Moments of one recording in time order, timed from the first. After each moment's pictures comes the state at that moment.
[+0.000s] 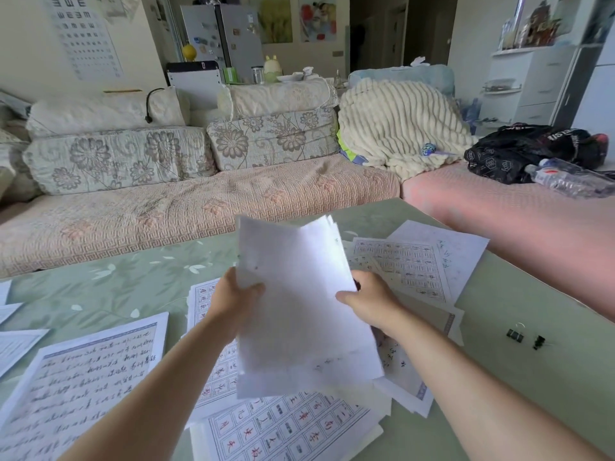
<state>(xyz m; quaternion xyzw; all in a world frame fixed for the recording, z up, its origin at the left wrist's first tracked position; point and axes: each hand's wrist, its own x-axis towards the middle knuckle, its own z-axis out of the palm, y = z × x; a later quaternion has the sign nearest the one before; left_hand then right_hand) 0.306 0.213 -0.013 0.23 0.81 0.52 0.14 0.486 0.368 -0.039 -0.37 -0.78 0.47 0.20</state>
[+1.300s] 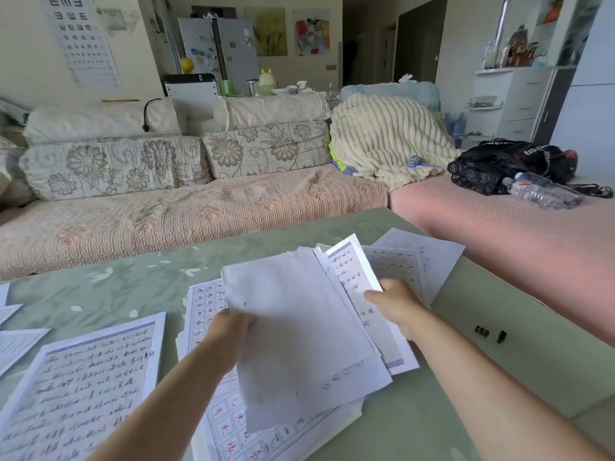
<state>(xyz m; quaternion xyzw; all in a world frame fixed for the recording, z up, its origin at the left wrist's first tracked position) 0.342 0.180 -0.027 0.11 0.76 0.57 0.30 0.544 0.380 -0.027 -0.47 -0.71 0.48 0.22</state>
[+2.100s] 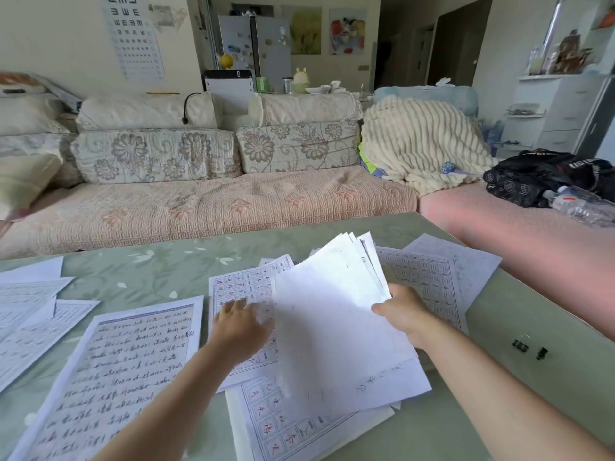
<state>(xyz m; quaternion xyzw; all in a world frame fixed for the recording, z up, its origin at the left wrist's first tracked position) 0.314 0.136 -0.037 0.35 0.92 0.14 0.09 0.508 0.356 -0.035 -0.45 -0.73 0.48 0.19</state>
